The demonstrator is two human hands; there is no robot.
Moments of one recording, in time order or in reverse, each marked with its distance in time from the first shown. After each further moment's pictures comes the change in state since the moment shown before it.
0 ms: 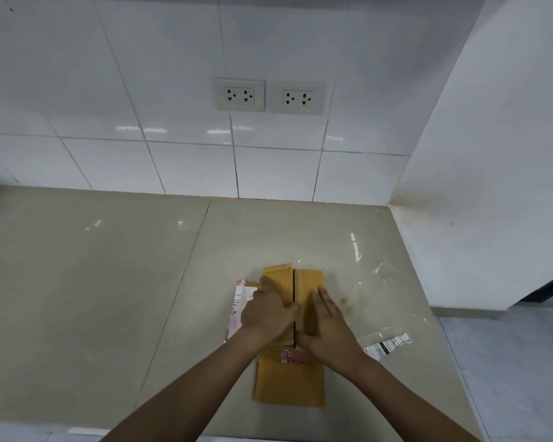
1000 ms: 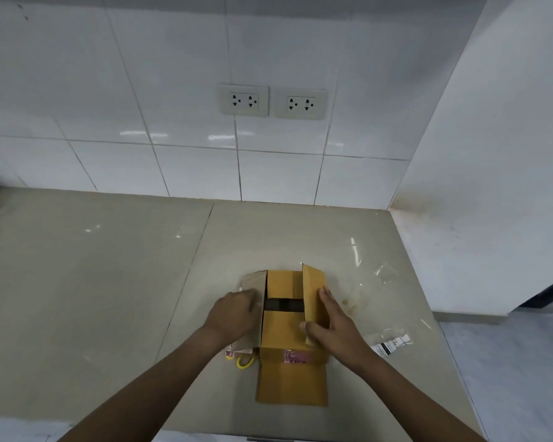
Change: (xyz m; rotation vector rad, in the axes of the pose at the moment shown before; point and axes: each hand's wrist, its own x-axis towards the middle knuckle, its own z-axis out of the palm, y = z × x) left_hand 0.004 -0.064 -0.035 0.271 0.099 0.328; right_hand -0.009 -0.001 -0.011 0.445 -0.044 0.060
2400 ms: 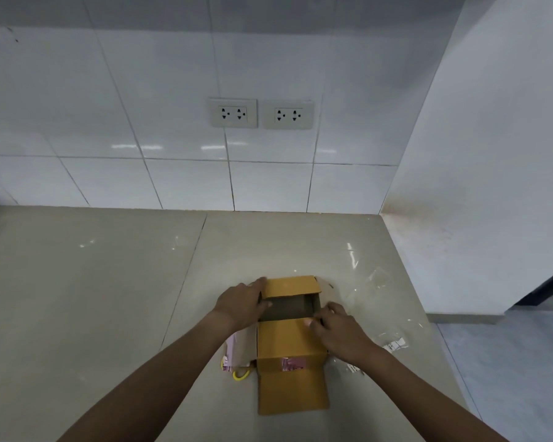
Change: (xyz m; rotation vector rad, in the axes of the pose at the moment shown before) left_hand 0.039 0.018 -0.015 0.127 -0.146 0.068; right_hand 0.024 0.021 -0.016 -0.476 0.008 -0.003
